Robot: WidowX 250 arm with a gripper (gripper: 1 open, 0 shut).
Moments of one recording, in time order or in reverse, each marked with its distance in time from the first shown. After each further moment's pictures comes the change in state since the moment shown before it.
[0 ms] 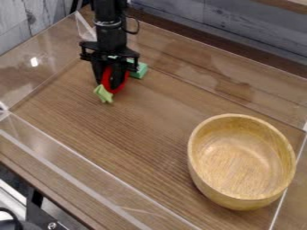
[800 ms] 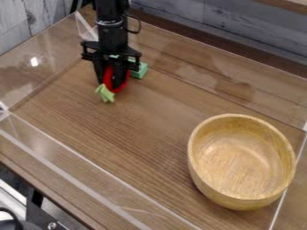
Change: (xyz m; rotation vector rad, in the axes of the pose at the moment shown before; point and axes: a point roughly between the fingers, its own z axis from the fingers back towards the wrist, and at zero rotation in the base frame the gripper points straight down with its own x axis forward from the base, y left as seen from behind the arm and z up) arm 0.003 -0.005 0.000 -0.006 0.002 0.005
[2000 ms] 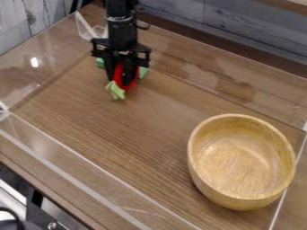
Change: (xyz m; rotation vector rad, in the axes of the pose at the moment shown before) arm 0.005 -0.019 0.007 -0.021 0.019 -0.024
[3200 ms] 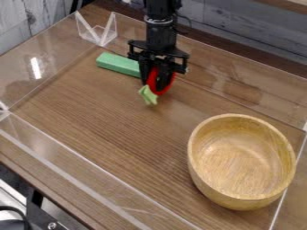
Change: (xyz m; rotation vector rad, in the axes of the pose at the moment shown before) arm 0.004 -0.053 0.003 -0.002 0.011 -0.122
